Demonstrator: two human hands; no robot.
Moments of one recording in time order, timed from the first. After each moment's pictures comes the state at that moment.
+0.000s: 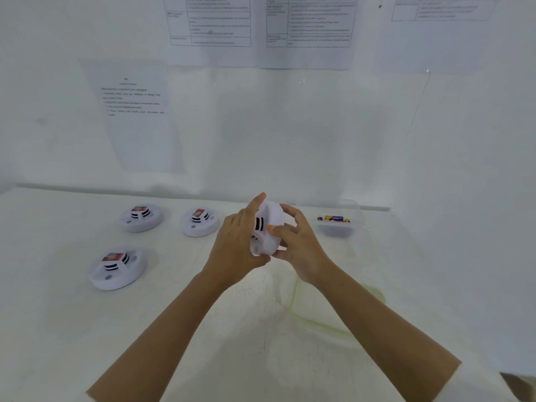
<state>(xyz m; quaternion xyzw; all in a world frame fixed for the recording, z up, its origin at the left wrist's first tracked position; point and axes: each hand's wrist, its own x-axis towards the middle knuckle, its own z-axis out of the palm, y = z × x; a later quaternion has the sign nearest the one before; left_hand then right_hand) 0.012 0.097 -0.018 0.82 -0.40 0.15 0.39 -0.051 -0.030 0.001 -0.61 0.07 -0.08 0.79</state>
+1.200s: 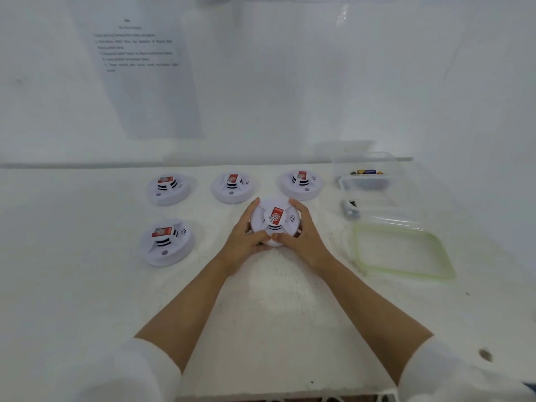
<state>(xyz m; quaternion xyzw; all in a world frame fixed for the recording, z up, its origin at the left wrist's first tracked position) 0.073 0.192 -0.098 0.64 -0.22 -0.30 0.67 -0.008 0.068 -0.085 -0.78 0.15 -0.17 0.58</state>
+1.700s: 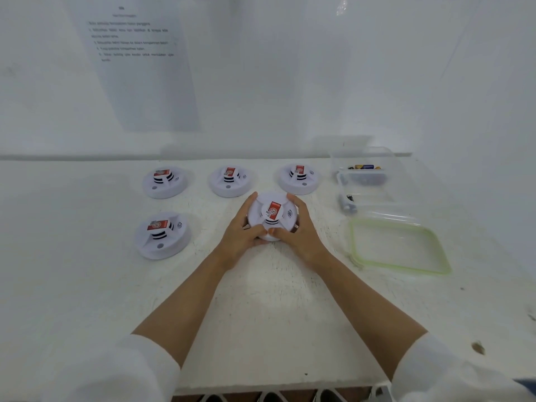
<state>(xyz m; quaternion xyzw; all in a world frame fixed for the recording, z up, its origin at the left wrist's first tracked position) 0.072 0.190 -0.102 0.66 -0.24 -0.27 0.66 -0.011 0.067 -0.091 -0.76 0.14 -0.19 0.60</state>
